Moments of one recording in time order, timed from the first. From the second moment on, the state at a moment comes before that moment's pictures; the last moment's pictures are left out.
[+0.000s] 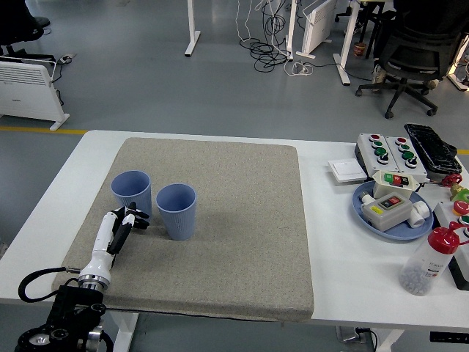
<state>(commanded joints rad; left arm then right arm) -0.54 0.15 -0.75 -0.61 0.72 0.34 -0.65 0.20 -0.18 0.19 0.26 -0.23 -0.22 -0.24</state>
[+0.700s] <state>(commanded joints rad) -0.62 0.12 -0.66 -0.48 0.63 0.31 -0.65 0.19 -0.18 0.20 0.26 -0.25 -0.22 -0.25</state>
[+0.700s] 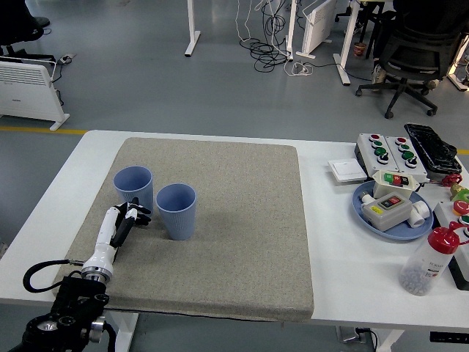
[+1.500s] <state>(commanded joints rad) -0.77 0.06 -0.49 -0.29 0.45 0.28 -0.65 0.20 -0.18 0.21 0.27 -0.27 -0.22 -0.25</state>
